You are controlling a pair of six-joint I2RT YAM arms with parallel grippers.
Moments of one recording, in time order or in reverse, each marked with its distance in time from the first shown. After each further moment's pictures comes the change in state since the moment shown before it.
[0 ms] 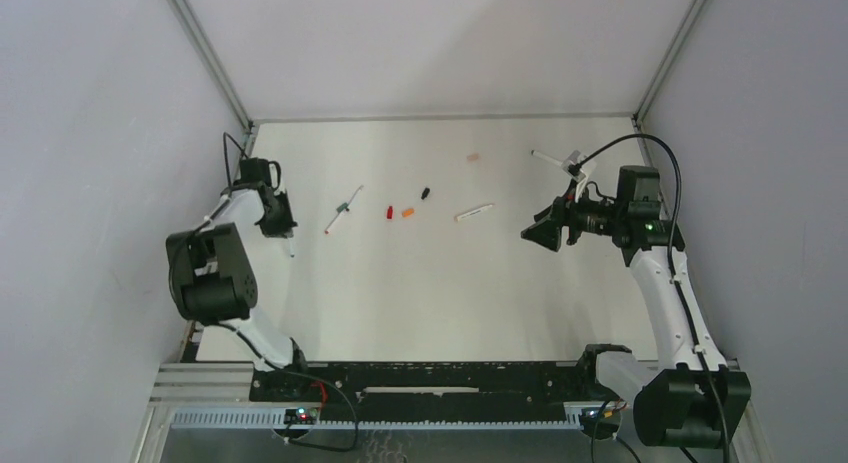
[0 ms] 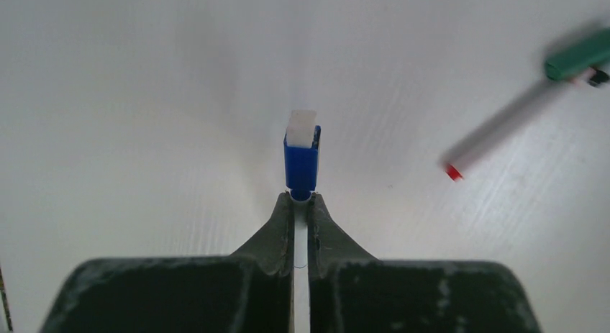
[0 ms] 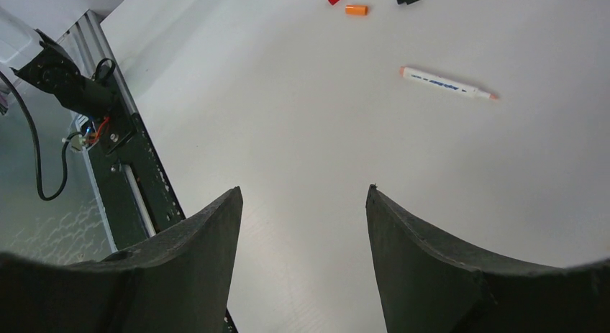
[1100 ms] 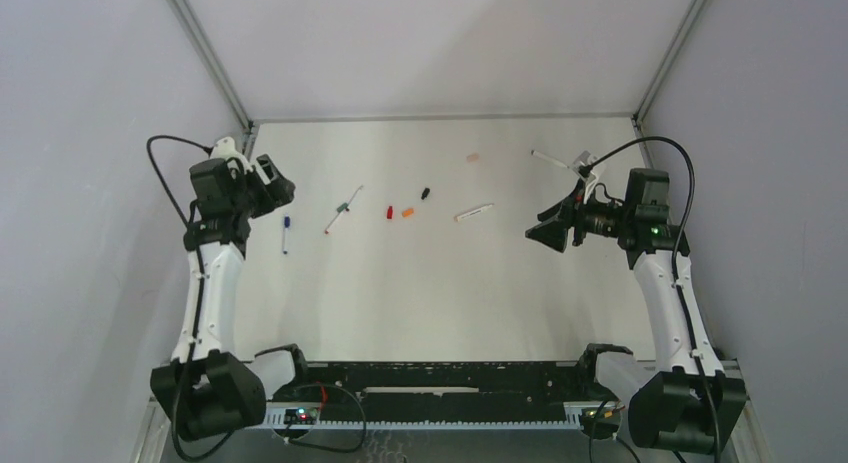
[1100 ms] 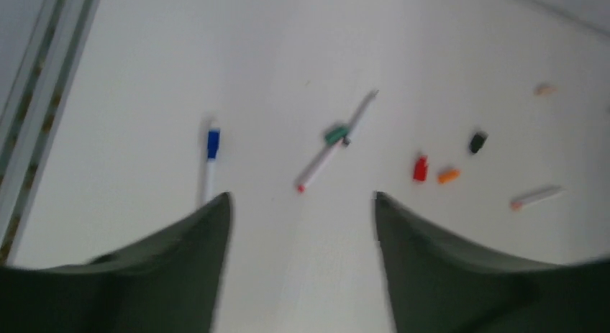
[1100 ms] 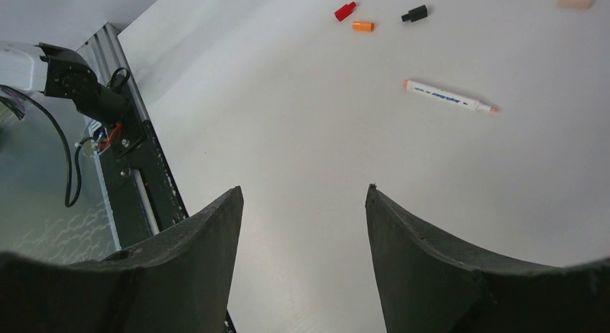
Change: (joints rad) left arm 0.037 -0.518 -0.052 0.067 0.180 -0.135; right arm -0.069 -0.018 -0.021 0.026 -0.091 0.006
